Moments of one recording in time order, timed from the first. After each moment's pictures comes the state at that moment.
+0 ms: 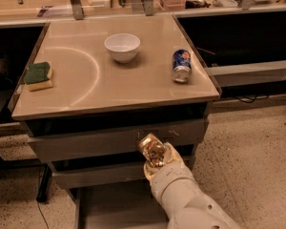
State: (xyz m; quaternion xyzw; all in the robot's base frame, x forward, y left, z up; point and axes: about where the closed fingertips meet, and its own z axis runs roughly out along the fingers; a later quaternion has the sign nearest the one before) arm 0.428 -0.043 0.722 -0.35 0.79 -0.07 0.49
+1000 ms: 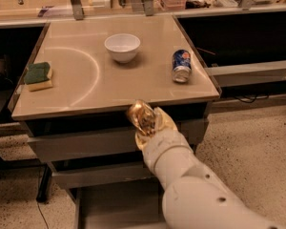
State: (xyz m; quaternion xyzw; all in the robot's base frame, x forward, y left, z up) arm 0.468 -0.022 0.810 -0.40 0.72 -0.11 0.56
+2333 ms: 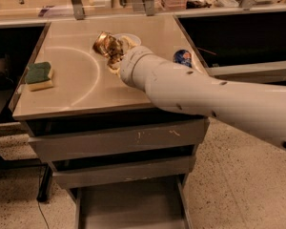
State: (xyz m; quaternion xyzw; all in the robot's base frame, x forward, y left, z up) arm 0.629 0.058 0.918 -0.50 0.60 -0.09 0.62
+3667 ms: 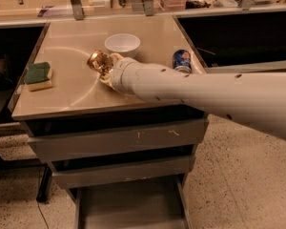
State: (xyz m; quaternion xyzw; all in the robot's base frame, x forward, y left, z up) arm 0.670 0.099 0.837 -0.52 0.64 -0.01 0.56
